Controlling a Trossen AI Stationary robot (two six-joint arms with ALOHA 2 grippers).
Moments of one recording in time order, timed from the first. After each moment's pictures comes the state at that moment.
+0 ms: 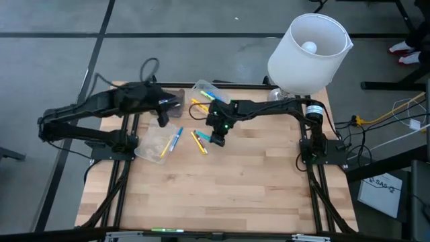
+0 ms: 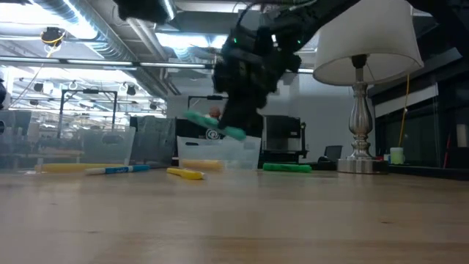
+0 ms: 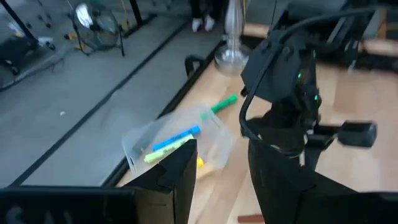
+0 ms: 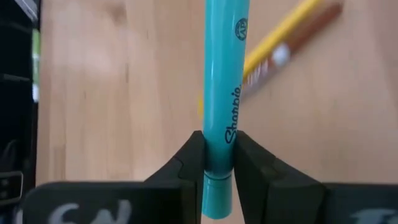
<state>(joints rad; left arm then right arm) 0.23 0.89 1.07 -0.64 -0.27 -0.06 -0.22 1.97 1.45 -0.45 -0.48 0.15</state>
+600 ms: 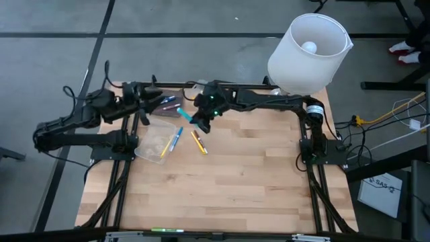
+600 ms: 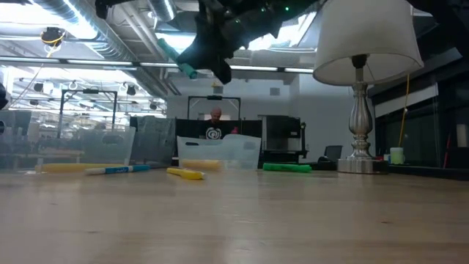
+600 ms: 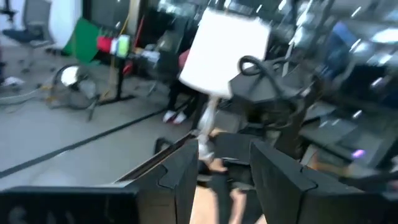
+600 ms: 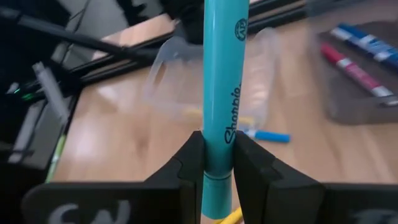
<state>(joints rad) 0.25 0.52 0.77 -0.23 -0.21 -0.28 -0.22 1.97 1.75 -0.35 -0.35 0.17</state>
